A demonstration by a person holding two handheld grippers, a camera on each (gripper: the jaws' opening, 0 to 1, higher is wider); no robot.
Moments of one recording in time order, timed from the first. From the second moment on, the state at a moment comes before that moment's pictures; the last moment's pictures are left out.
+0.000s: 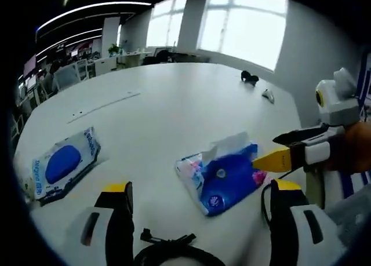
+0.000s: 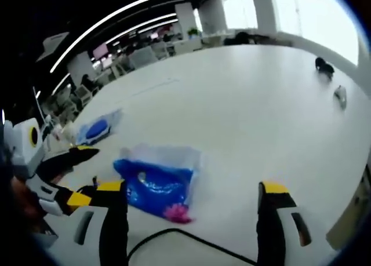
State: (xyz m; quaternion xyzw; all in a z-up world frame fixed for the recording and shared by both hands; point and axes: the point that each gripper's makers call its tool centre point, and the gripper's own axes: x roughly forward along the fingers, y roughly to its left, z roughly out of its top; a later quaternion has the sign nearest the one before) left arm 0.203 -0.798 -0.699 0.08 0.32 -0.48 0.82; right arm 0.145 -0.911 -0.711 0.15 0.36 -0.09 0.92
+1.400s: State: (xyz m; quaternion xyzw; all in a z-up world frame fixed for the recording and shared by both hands) left arm 0.216 -0.819 -0.713 0.15 0.32 -0.47 0.81; right arm 0.163 -0.908 -0.726 0.18 0.38 -0.07 0.90
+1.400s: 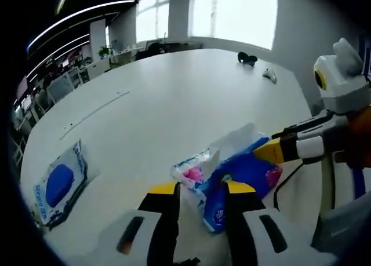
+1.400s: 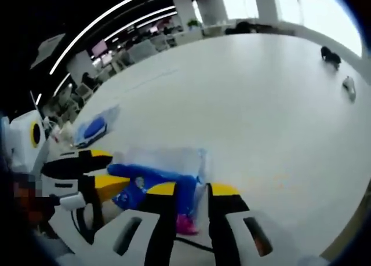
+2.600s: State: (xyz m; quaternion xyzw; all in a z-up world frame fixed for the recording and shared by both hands) left arm 0.275 -0.794 -0.667 0.10 0.29 -0.42 0.85; right arm 0.231 -0.893 -0.670 0.19 0.32 -0.04 0.93
